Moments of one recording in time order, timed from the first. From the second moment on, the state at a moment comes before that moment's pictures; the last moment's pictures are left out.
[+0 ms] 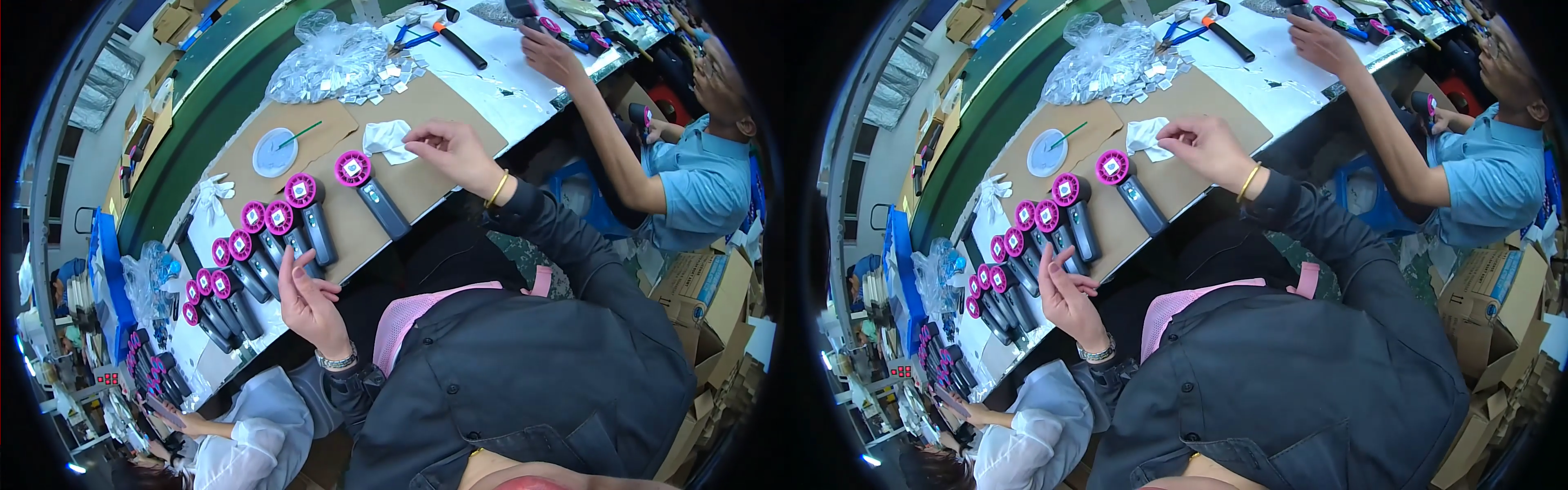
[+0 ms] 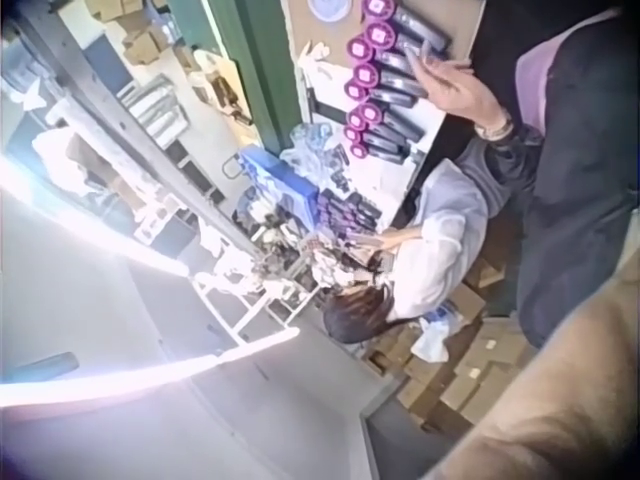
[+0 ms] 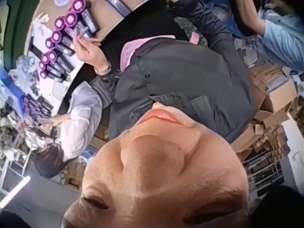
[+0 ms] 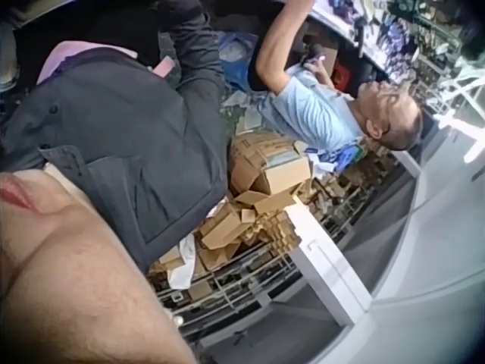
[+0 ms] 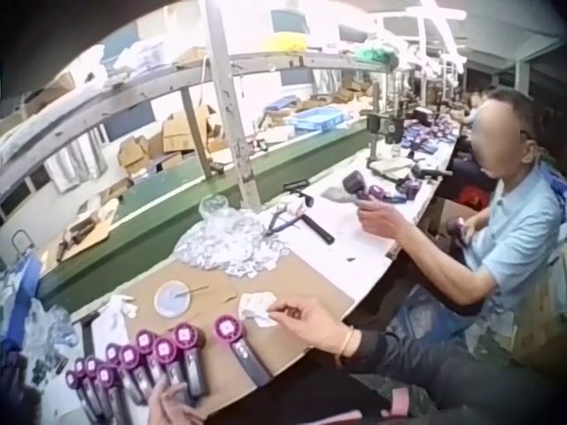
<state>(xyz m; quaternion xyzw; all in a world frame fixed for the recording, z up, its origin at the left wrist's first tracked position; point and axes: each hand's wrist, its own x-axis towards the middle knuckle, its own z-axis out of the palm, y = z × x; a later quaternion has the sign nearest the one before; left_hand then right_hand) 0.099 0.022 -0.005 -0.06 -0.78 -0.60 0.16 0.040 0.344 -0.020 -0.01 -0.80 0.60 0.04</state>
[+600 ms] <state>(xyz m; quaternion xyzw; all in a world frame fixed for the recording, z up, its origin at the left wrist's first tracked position) 0.060 0.081 0.019 -0.15 -0.78 -0.60 0.08 0.006 0.360 0.010 -0.04 -0.81 0.57 0.06</state>
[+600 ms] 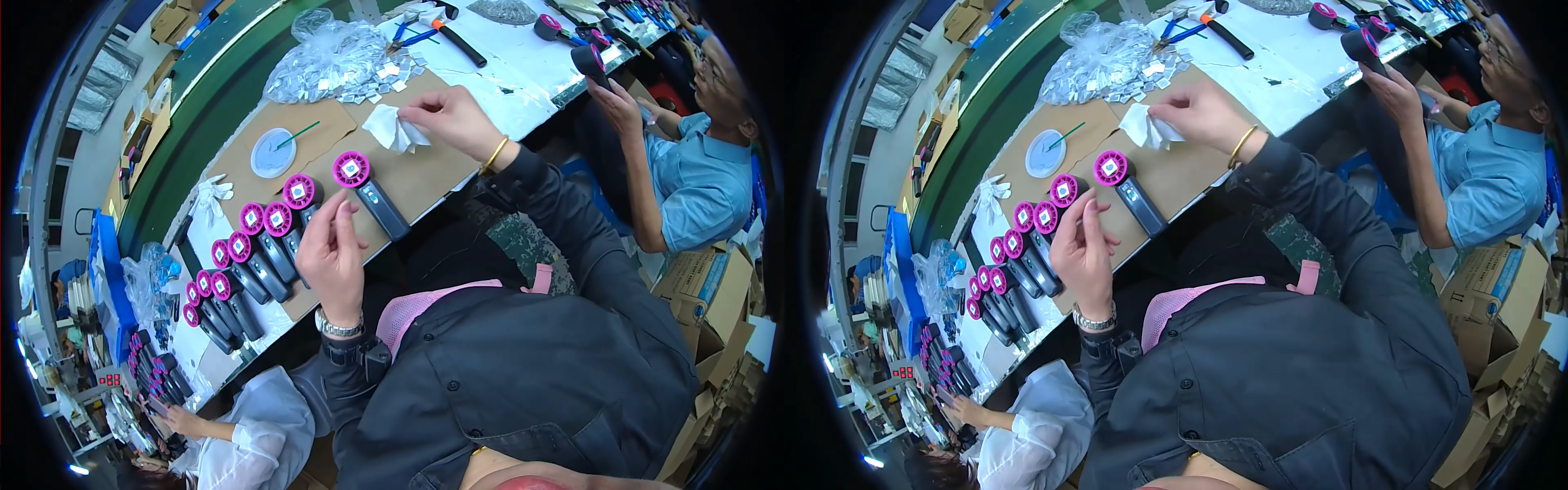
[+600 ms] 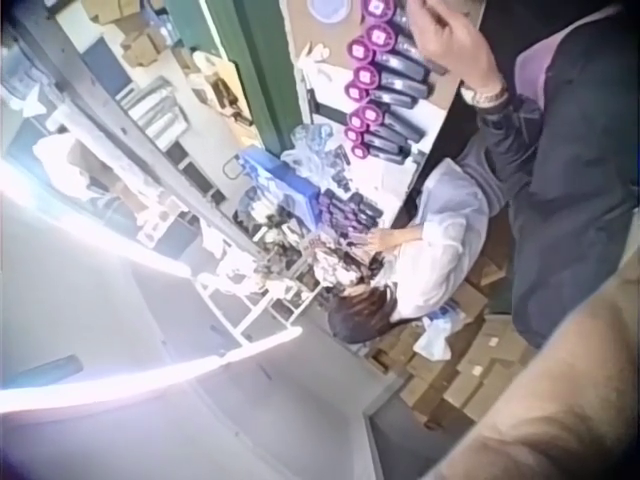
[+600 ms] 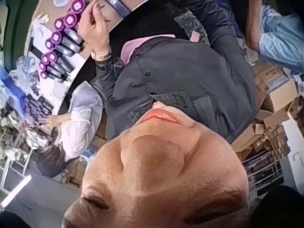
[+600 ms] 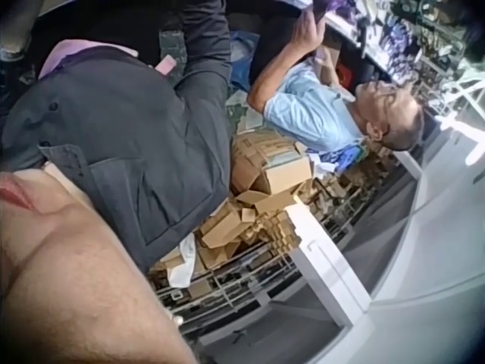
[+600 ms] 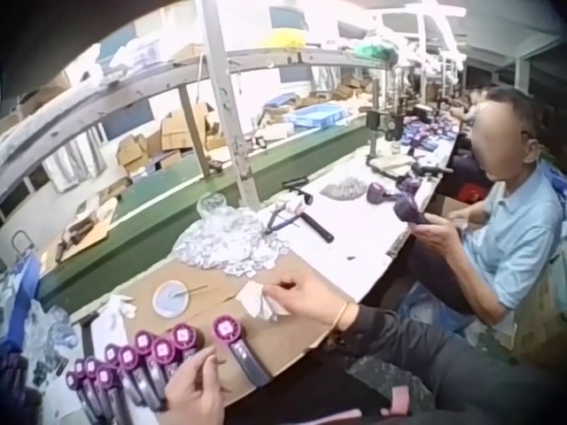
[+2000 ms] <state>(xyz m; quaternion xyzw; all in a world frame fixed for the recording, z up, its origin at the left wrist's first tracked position) 0.057 0.189 0.017 -0.36 -0.74 -0.57 0.04 0.116 0.360 0.005 -0.01 -0.62 0.78 0.09</state>
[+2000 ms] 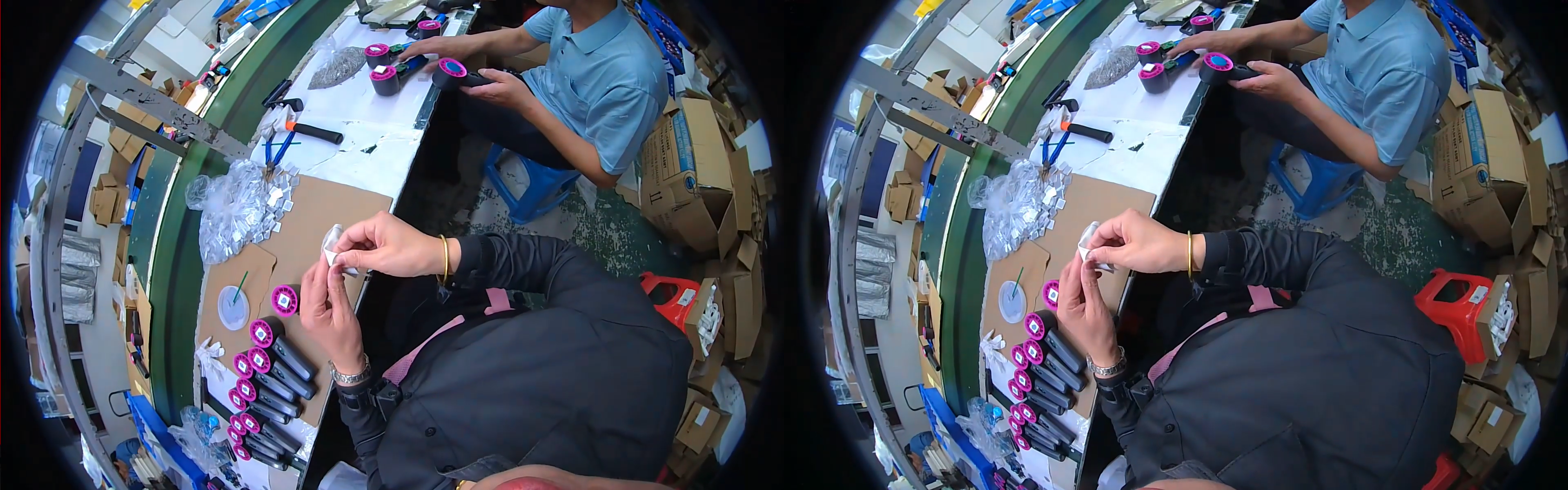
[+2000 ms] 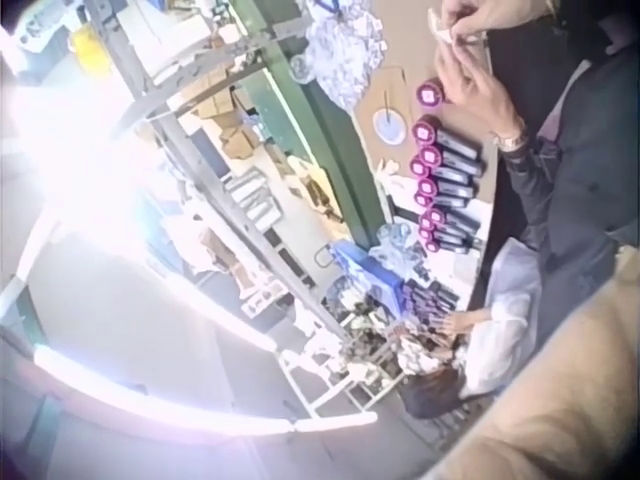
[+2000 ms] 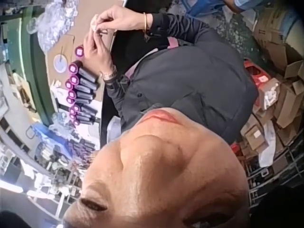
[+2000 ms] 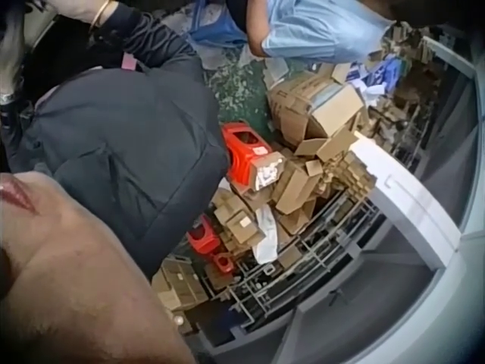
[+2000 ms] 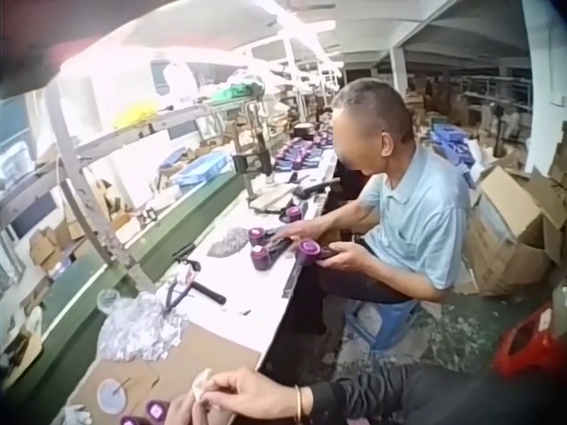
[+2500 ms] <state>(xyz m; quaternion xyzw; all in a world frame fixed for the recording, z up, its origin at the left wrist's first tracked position) 0.065 0.187 0.017 -0.33 -0.73 -0.60 0.03 0.123 0.351 0.007 -0.02 -0.55 0.83 0.04</state>
